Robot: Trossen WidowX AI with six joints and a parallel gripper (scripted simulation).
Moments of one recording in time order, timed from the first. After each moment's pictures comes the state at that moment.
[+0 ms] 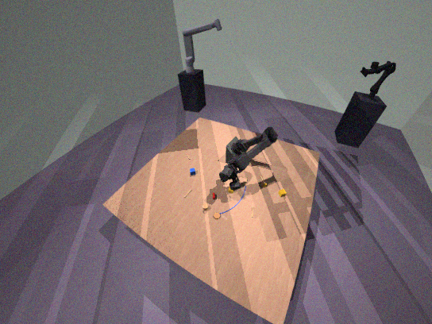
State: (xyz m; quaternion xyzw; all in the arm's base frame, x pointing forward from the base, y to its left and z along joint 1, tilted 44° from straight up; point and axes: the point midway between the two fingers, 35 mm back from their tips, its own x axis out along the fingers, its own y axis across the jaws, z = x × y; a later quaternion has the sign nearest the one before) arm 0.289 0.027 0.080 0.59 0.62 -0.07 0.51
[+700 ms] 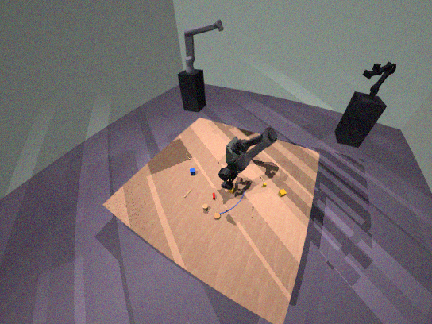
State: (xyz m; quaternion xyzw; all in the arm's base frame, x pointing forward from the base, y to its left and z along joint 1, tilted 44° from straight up) arm 0.294 0.023 0.086 0.71 0.57 -0.24 0.32
